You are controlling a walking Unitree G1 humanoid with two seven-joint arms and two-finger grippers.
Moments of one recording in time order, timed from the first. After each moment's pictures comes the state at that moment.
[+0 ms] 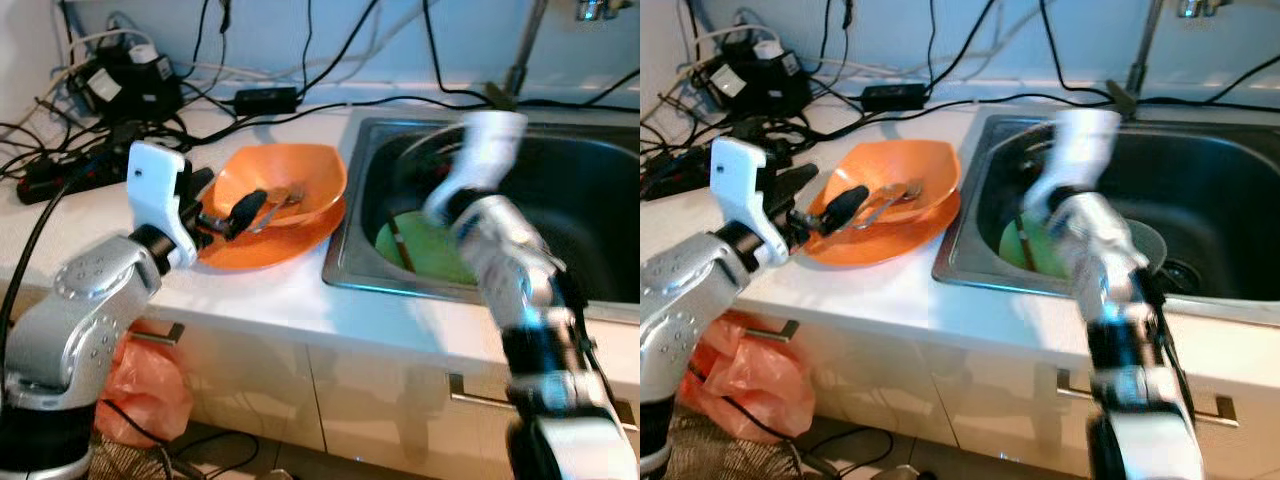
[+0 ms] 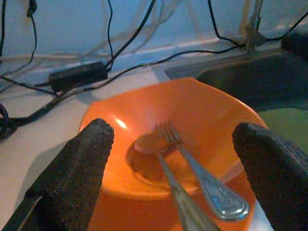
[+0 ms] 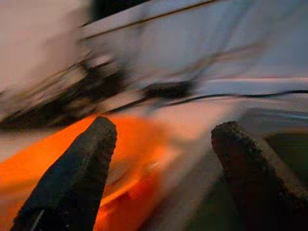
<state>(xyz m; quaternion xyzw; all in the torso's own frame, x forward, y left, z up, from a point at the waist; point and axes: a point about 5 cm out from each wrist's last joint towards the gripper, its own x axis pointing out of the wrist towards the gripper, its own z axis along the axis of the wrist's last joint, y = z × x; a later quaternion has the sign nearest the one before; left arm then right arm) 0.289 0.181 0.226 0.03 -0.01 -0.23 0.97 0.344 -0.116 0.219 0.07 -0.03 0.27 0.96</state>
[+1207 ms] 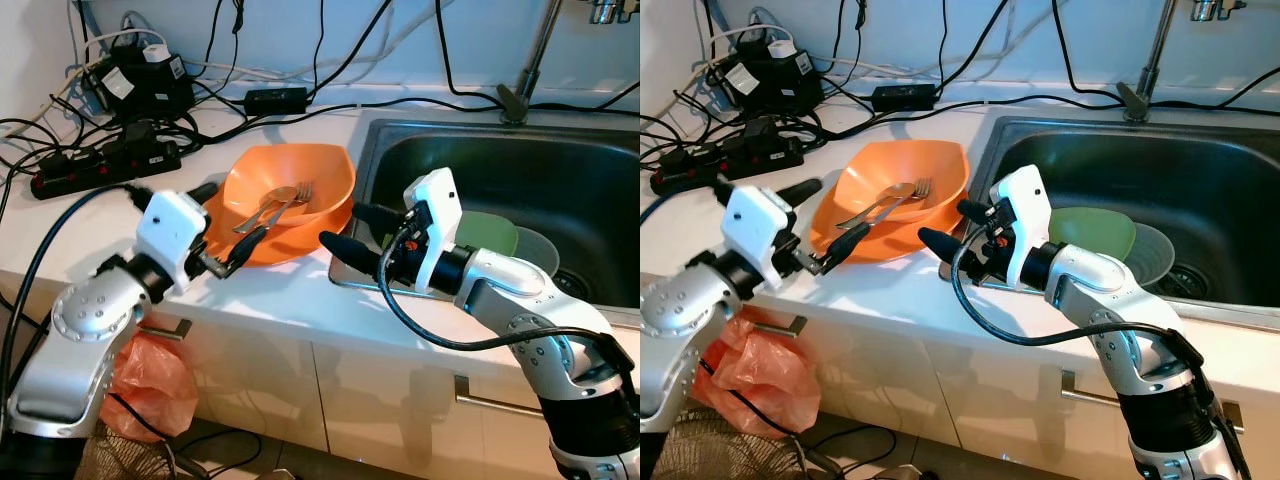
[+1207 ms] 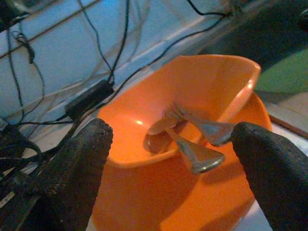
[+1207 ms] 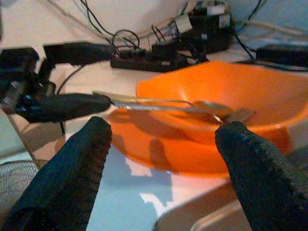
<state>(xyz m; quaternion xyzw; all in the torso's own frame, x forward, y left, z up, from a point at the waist) 0.279 0.190 0.197 0.19 -0.07 -0.26 0.95 0.287 -0.101 0.209 0.03 0.03 0.45 0.89</state>
